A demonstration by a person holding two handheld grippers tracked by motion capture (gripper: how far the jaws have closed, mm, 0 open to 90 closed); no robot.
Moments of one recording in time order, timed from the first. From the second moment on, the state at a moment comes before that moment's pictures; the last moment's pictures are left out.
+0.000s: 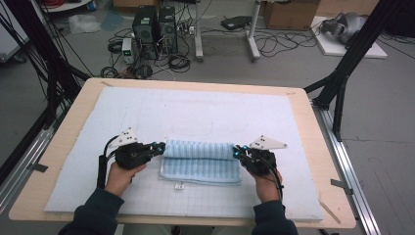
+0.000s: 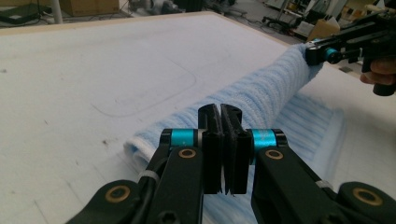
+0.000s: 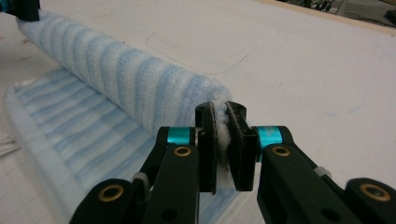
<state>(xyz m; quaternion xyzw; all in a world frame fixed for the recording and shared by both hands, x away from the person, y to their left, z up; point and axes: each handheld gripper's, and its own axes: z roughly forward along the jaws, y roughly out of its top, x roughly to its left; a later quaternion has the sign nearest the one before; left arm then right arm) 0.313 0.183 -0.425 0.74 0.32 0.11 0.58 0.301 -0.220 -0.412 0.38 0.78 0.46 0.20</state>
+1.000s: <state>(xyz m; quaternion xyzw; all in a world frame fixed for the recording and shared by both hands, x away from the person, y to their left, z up) 0.288 0.161 -0.446 0.79 0.35 0.09 0.49 0.256 -0.202 -0.443 0.39 0.81 0.40 0.18</state>
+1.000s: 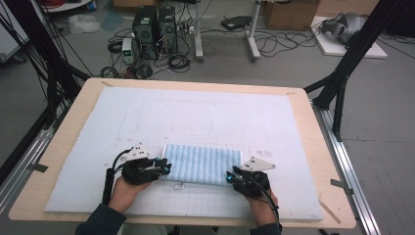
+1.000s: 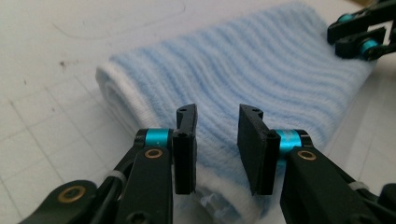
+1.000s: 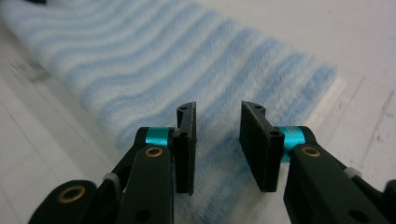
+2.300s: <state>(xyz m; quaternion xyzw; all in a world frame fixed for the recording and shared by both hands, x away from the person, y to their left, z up) 0.334 0.183 -0.429 0.74 0.36 0.13 0.55 0.295 -0.232 -0.423 0.40 0.78 0.43 0.20</state>
